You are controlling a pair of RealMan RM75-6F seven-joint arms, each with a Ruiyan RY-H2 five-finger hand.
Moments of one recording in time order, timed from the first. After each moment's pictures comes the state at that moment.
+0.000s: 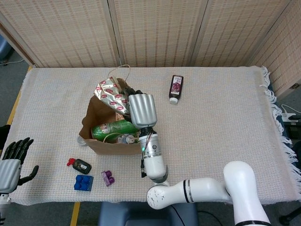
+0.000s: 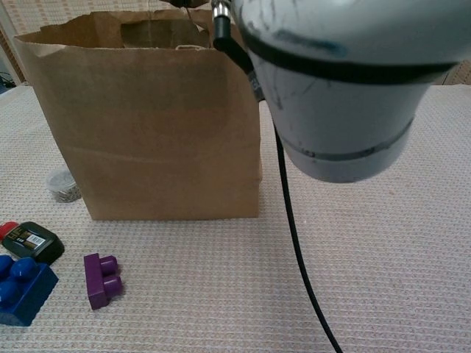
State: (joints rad) left arm -0.10 -1.13 -0.04 -1.57 1.51 1.48 -0.06; right arm 1.27 -1.87 0.60 -1.57 -0.69 1.52 -0.84
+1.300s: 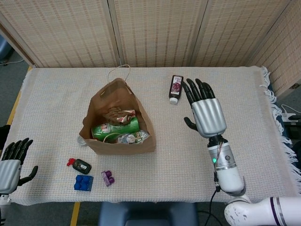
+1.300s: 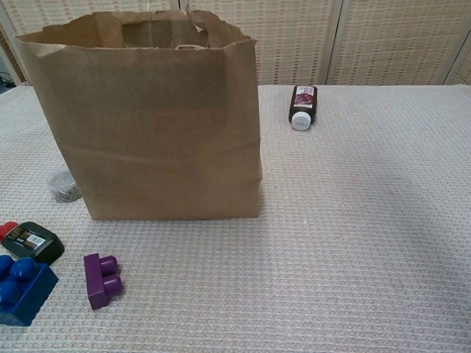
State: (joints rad) left arm -0.10 -1.13 -0.04 -1.58 1.50 1.48 -0.01; right arm 0.79 -1.17 0.30 -2.18 -0.90 1.49 -0.82
